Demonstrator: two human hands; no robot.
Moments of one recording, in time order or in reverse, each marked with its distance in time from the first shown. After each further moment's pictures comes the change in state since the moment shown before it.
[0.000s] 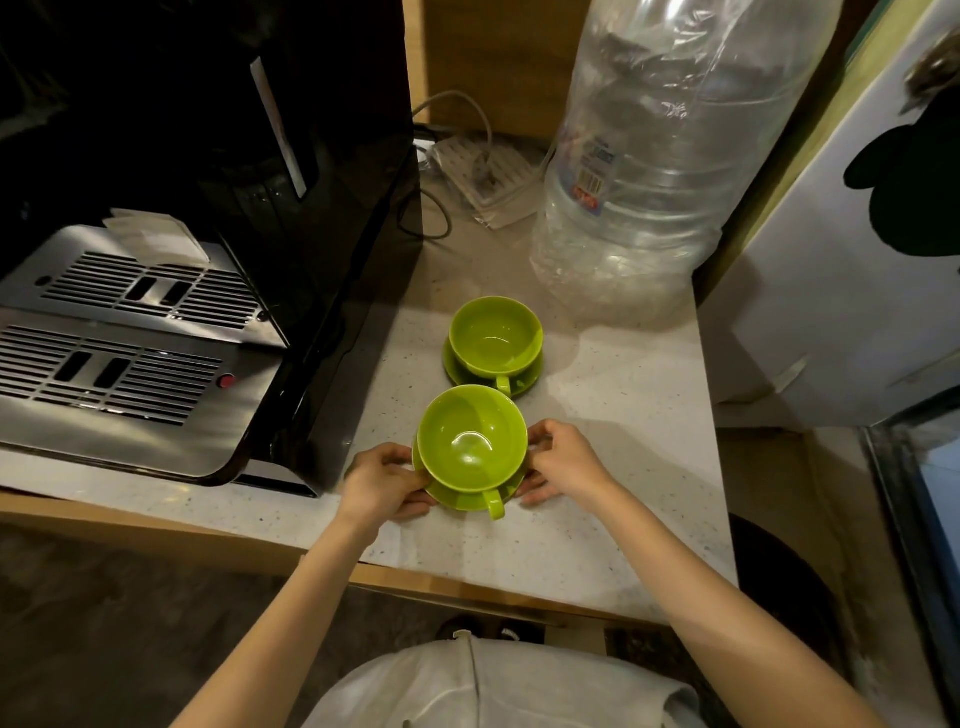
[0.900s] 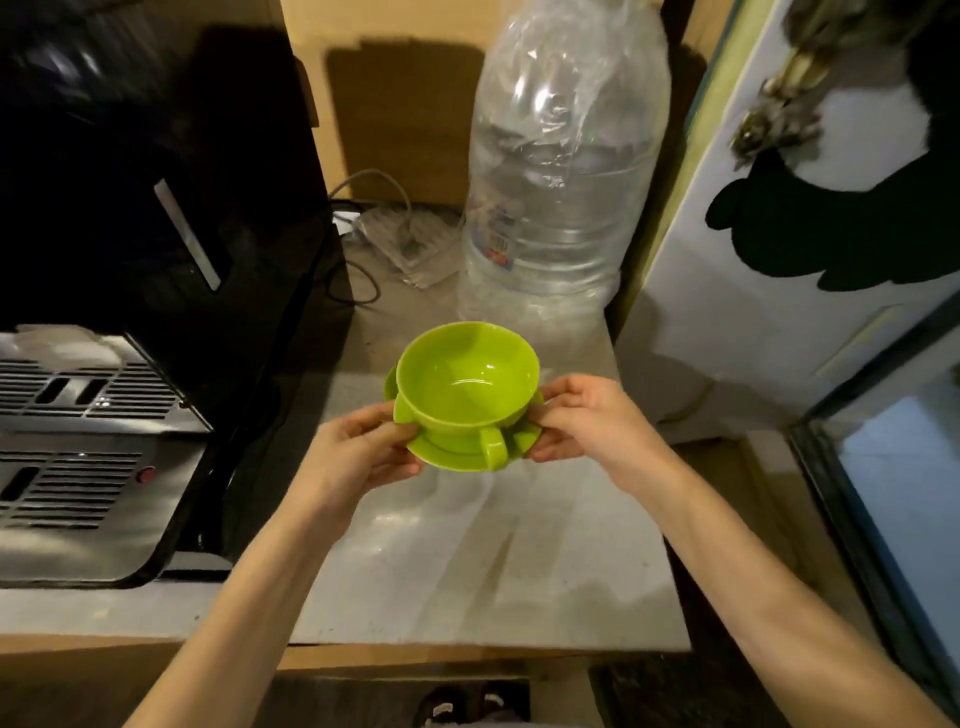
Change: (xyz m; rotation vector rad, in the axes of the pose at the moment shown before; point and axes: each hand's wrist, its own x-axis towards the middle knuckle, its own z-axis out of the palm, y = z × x) left_hand -0.054 0.102 0.022 -0.191 -0.272 0.304; right_hand -0.094 -0.065 -0.078 0.337 0.082 -0.310
